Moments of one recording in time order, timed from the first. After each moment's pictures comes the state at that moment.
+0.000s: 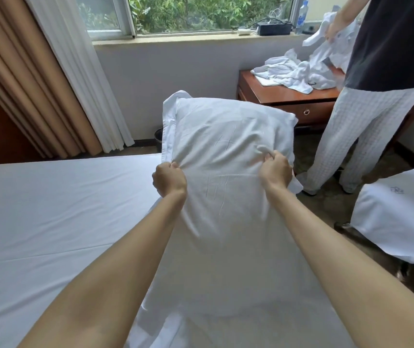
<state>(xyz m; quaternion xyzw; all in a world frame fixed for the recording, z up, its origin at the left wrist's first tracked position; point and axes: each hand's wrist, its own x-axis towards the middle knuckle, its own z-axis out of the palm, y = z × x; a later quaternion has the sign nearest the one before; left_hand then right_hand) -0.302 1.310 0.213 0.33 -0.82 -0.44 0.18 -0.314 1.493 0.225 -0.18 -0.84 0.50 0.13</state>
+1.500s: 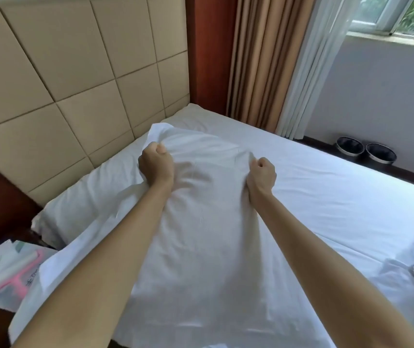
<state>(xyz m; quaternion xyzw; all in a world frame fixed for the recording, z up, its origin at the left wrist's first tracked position) 0.091 0.593 0.222 0.52 -0.69 -0.31 0.40 -0.025 0.736 0.203 0.05 -0.81 0.58 -0.09</state>
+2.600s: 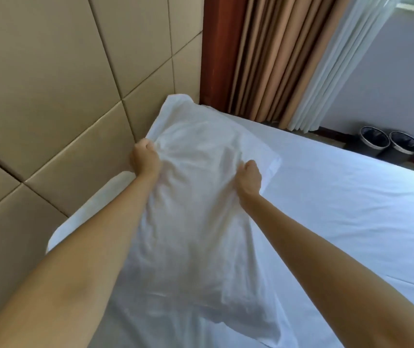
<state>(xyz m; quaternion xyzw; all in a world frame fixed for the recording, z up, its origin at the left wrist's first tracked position) -0.063 0.025 0.103 0.45 -0.73 -0.42 0.29 -0.126 0.218 0.113 -0.02 -0.87 0.48 -0.12</state>
